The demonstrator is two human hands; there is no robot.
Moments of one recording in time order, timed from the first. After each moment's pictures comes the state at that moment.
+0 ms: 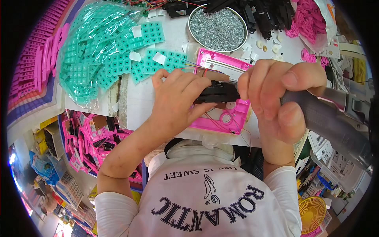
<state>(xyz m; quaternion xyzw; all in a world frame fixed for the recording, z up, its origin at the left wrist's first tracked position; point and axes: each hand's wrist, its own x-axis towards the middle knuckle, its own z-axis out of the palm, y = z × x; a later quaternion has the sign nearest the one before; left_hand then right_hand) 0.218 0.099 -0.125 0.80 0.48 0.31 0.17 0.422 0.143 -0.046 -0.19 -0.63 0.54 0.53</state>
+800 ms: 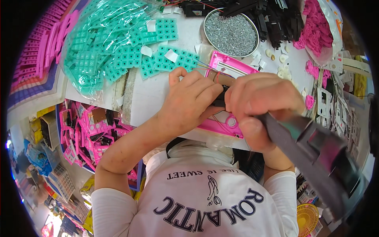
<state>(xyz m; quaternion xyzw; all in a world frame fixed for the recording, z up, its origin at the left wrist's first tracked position) 0.216 0.099 -0.140 0.82 0.42 0.37 0.13 0.388 0.150 -0.052 -0.13 -0.75 0.45 0.47</state>
